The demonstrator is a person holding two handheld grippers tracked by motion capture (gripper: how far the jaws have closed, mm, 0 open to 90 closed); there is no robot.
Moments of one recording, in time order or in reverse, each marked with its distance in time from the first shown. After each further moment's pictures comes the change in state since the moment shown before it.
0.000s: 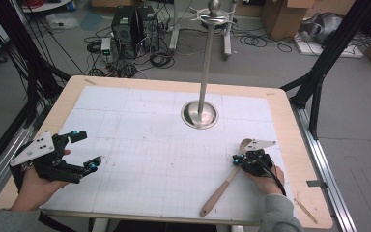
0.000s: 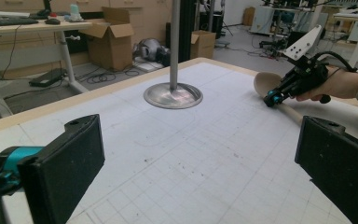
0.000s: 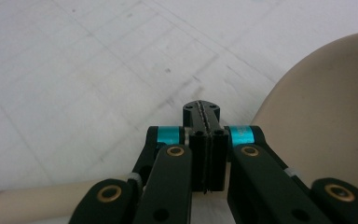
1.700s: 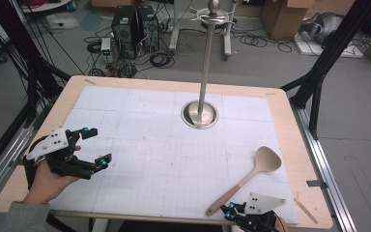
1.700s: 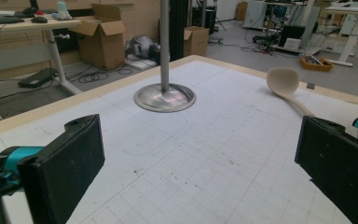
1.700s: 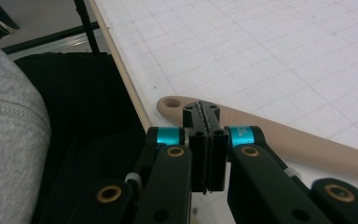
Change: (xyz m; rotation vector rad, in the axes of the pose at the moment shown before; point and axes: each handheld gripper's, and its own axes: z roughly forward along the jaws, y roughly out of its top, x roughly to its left) left arm -0.004 0.005 0.021 0.016 -0.026 0.016; right arm 0.120 -0.059 -0.066 -0.151 0.308 -0.202
